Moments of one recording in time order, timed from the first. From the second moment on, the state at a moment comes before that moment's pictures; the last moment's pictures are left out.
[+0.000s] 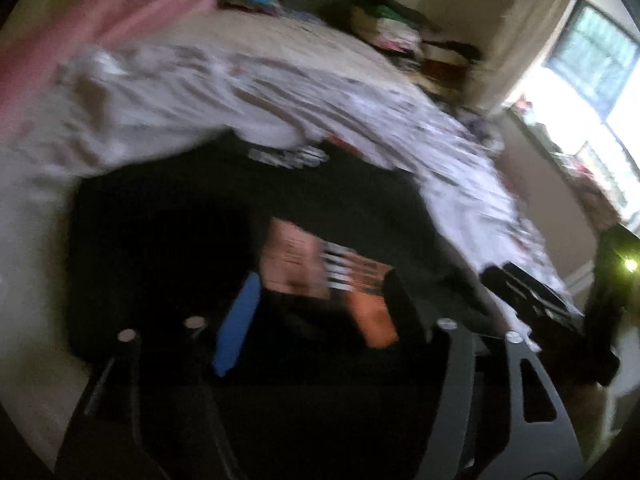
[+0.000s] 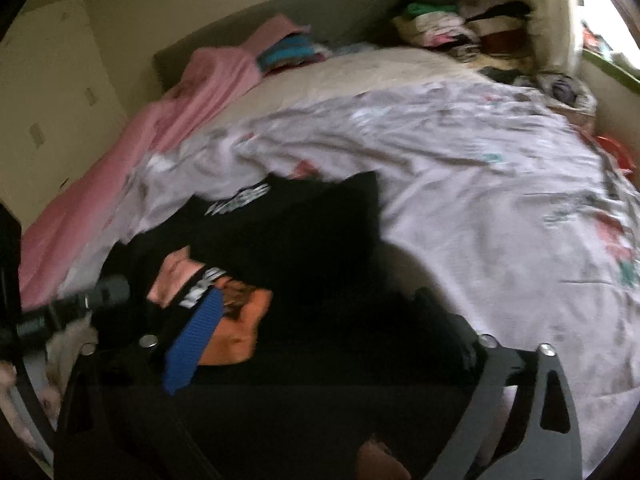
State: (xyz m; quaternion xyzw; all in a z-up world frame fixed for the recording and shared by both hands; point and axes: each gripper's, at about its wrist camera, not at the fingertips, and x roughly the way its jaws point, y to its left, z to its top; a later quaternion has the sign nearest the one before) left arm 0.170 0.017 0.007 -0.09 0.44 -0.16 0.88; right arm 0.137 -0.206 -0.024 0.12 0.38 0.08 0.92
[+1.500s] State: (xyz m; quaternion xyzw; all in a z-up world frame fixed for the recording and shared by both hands) left arm 0.201 0.050 0.000 -0.06 0.43 -0.08 0.90; right arm 0.193 -0.164 -0.014 -0.02 0.33 0.10 0.94
